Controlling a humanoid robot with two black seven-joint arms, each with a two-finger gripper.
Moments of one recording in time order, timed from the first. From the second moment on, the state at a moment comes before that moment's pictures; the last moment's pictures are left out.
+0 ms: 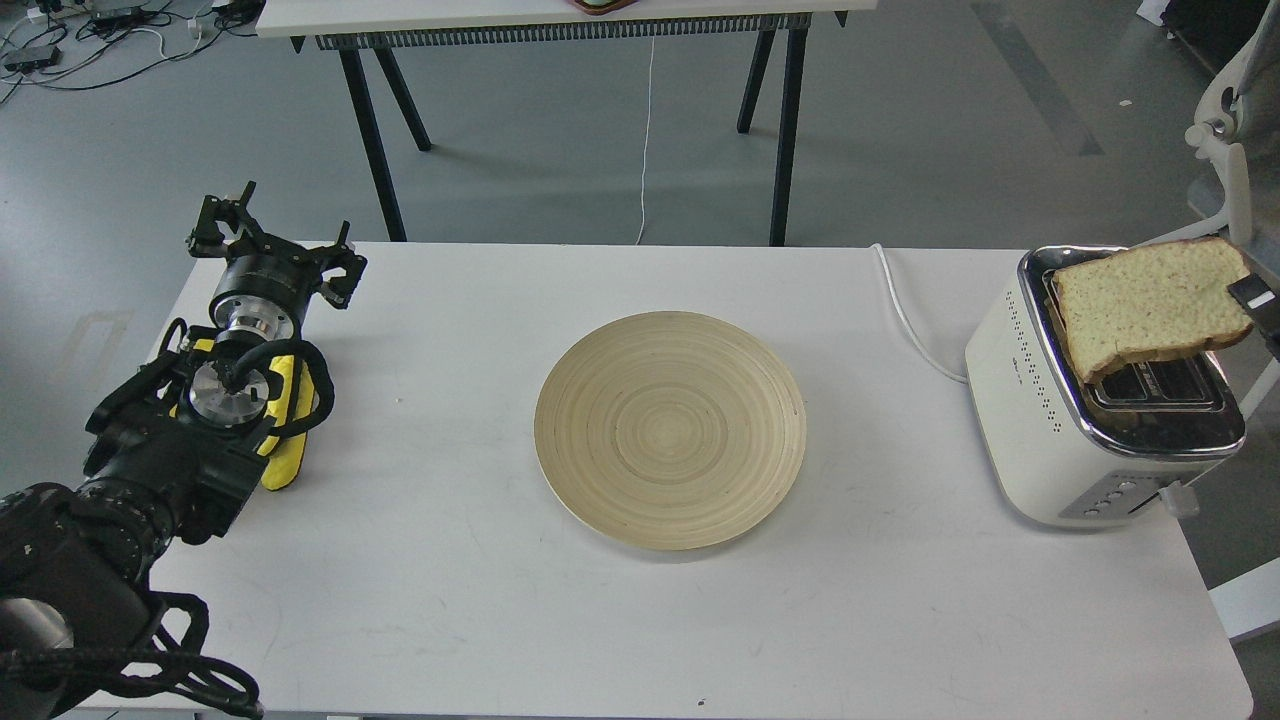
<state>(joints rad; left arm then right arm) -0.83 0.14 -0.65 -0.17 -0.55 -0.49 -0.21 0.40 -1.21 0.36 1.41 -0.71 -0.49 0.49</state>
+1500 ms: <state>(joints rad) -0.83 0.14 -0.65 -0.17 -0.55 -0.49 -0.21 0.41 -1.20 0.35 1.35 -0.70 -0.49 0.49</state>
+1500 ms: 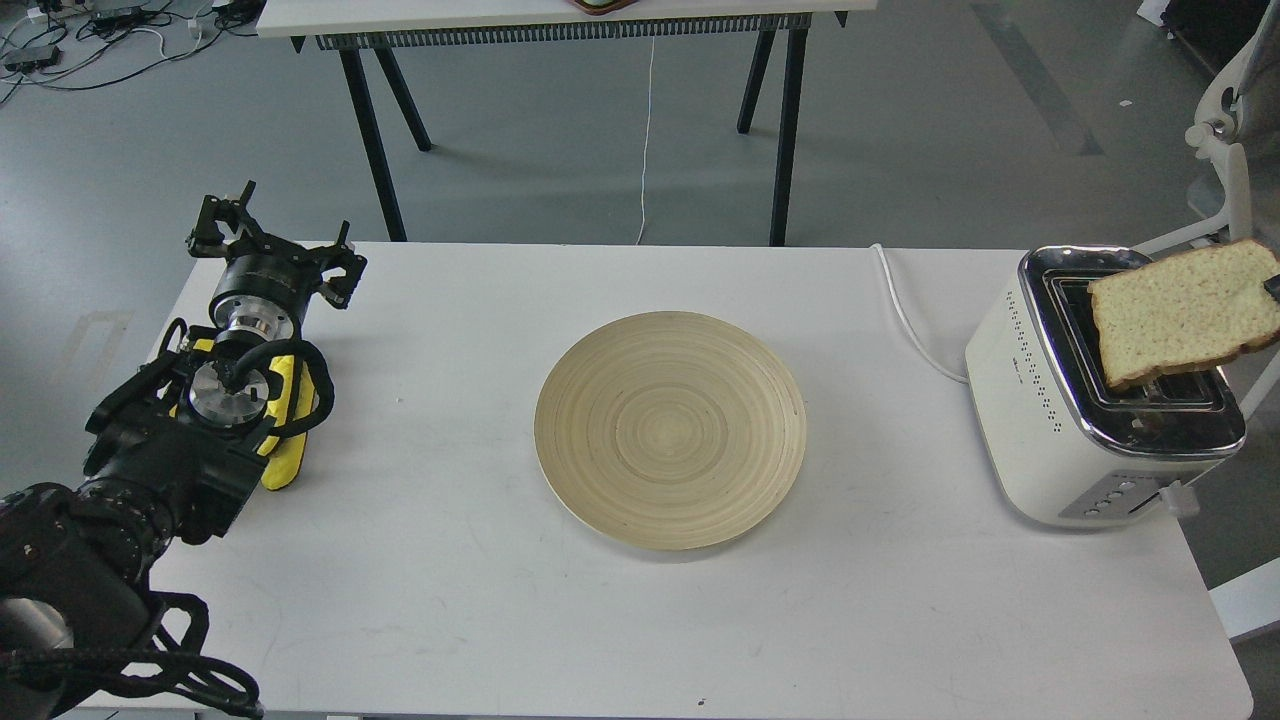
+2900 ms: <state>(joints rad) -0.83 0.14 -0.65 -0.17 -0.55 -0.49 -0.21 0.58 -0.25 0.82 0.96 -0.36 -0.02 0.49</state>
